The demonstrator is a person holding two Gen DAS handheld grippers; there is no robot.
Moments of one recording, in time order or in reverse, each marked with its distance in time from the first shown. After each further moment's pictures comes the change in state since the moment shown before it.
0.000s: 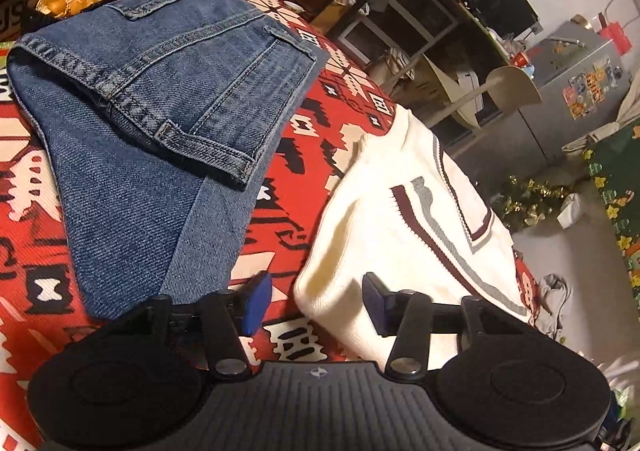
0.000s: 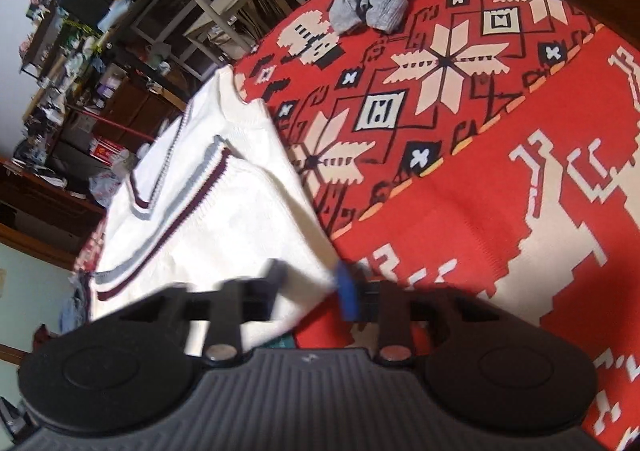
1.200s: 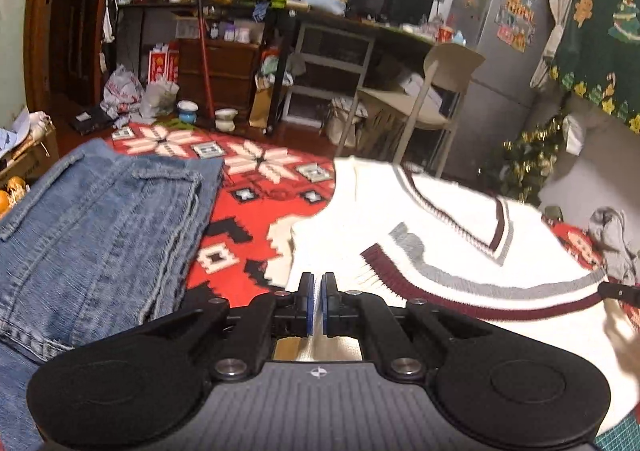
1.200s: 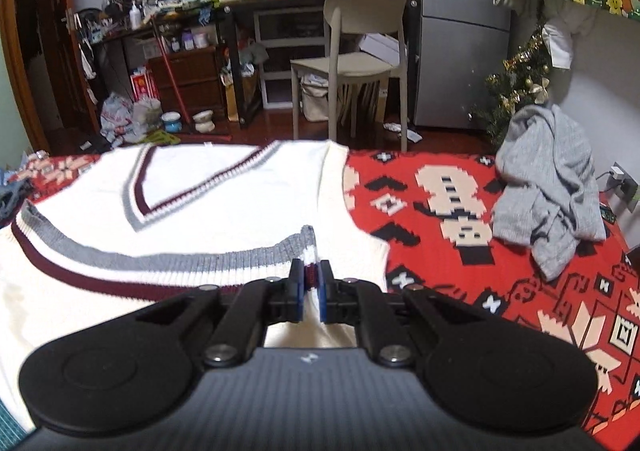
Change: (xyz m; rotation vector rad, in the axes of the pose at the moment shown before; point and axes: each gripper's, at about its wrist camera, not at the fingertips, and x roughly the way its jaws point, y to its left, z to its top) left arm 0.063 -0.070 0.014 0.512 -0.245 0.113; right arm 0.066 0.113 0.027 -0.708 -0.274 -0.089
